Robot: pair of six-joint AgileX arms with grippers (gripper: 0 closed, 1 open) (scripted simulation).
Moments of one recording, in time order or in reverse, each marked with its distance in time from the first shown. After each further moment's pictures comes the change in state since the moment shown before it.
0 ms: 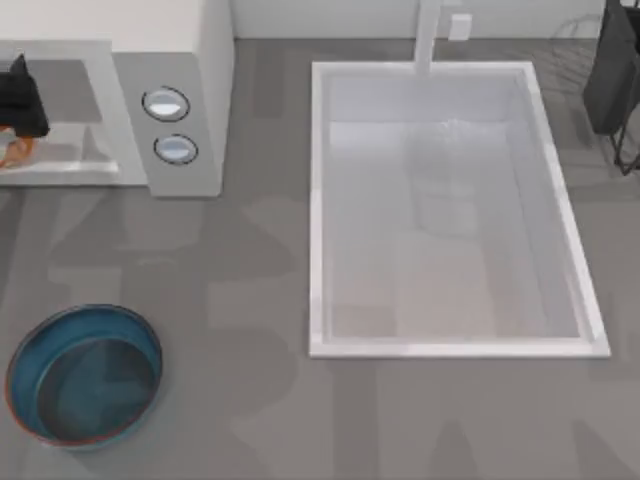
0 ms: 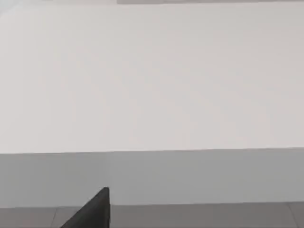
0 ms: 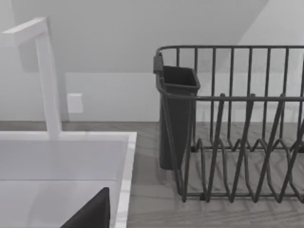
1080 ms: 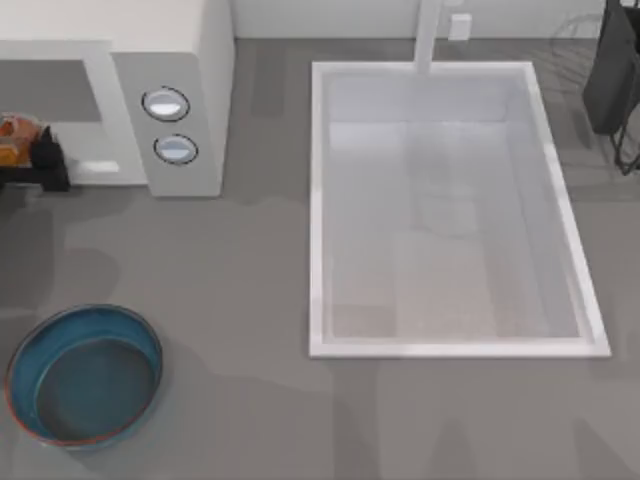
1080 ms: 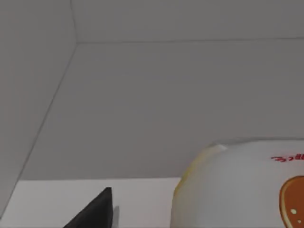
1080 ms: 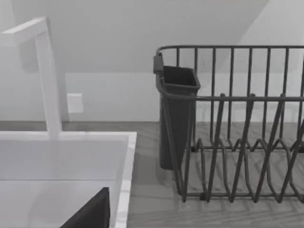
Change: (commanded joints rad) left arm 0.055 0.630 0.258 0.286 0.049 0.028; right arm 0.000 0.000 0.000 0.000 0.000 0.000
